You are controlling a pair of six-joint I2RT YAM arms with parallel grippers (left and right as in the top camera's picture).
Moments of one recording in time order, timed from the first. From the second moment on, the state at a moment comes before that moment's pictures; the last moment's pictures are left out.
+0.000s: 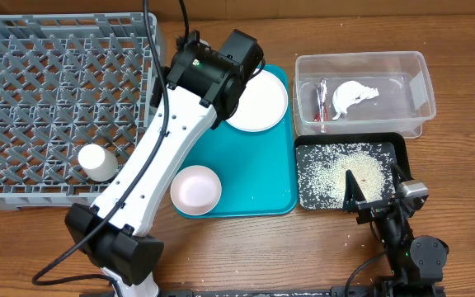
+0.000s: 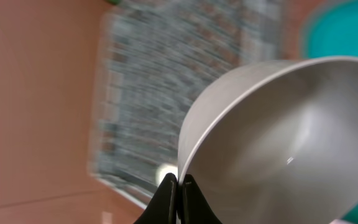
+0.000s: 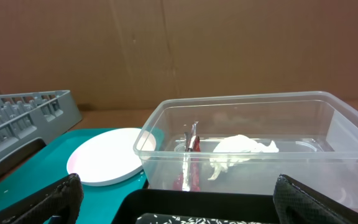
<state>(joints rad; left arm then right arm) -0.54 1.87 2.02 -1.59 -0.95 -0.39 -0.01 0.01 0.02 -0.01 -0.22 0.14</state>
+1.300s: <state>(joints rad) -0.20 2.17 1.75 -0.94 -1.36 -0.25 -0.01 0.01 0.02 -0.01 -0.22 0.14</state>
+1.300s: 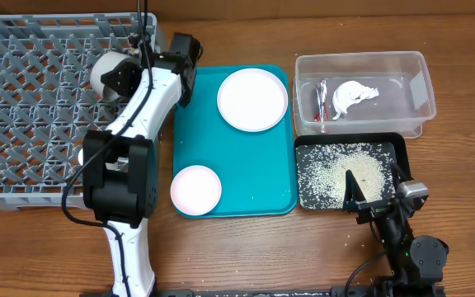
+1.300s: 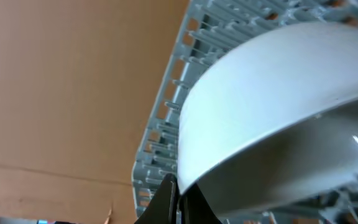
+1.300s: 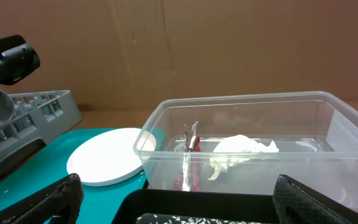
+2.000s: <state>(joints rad) -0.25 2.00 1.74 -1.30 -0.87 -0.45 -0.01 0.01 0.02 -0.01 -0.22 0.14</state>
